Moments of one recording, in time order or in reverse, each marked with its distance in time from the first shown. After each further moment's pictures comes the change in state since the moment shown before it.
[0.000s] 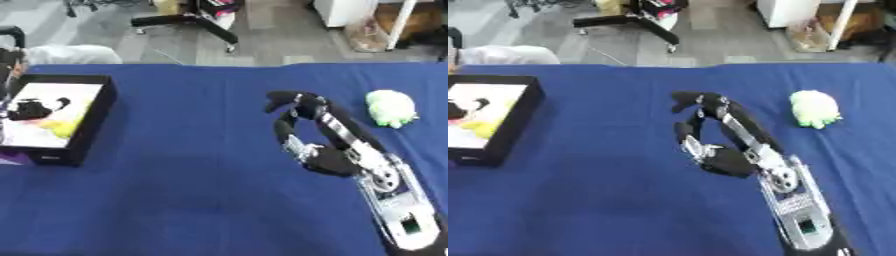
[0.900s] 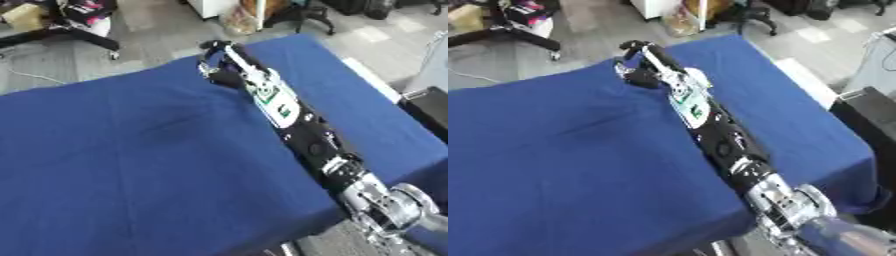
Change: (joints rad) left arm 0.171 -0.268 -0.169 -0.436 0.808 -0.355 -0.047; right arm -0.331 -0.197 -0.237 0.747 0.172 0.155 -0.312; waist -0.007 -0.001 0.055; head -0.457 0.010
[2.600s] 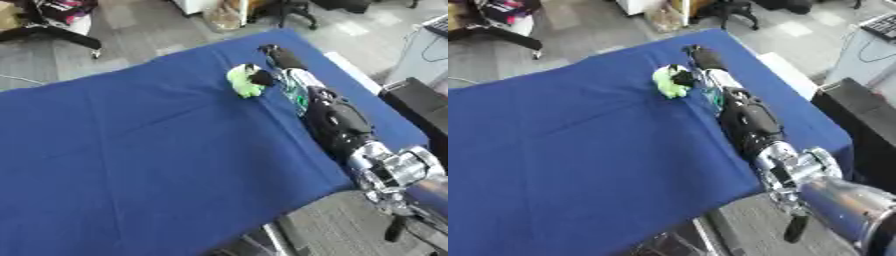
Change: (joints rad) left arm 0.035 -0.030 -0.014 0.048 -0.019 -0.002 -0.043; right arm -0.022 -0.136 -0.101 0.298 0.398 0.121 -0.038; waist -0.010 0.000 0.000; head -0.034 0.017
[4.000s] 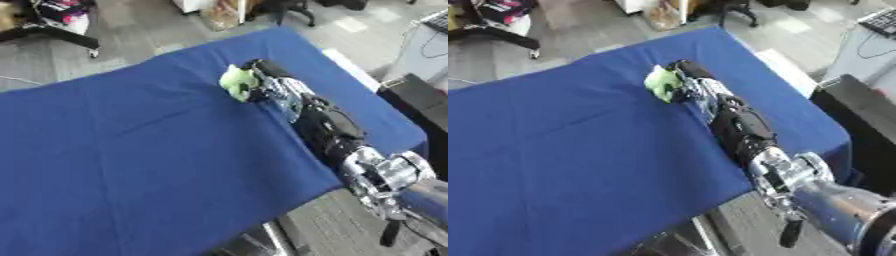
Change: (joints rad) left arm 0.000 -0.017 -0.006 0.000 -0.003 -0.001 -0.004; right arm 0.029 0.027 0.021 -0.057 -0.048 -0.116 0.000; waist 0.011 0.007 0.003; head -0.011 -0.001
